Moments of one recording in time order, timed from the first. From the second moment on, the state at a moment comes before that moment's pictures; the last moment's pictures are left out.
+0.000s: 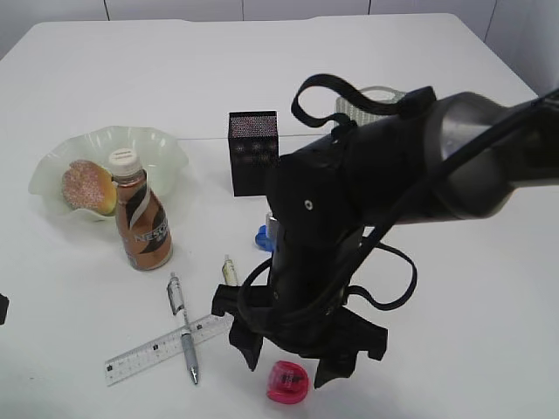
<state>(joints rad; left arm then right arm) -0.05 1.12 -0.60 -0.39 0.76 0.06 0.77 1.92 -1.23 0.12 0.86 0.98</state>
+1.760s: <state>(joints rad) -0.05 1.12 -0.60 -0.40 0.75 0.06 0.77 2.03 -1.23 0.06 0.81 1.02</state>
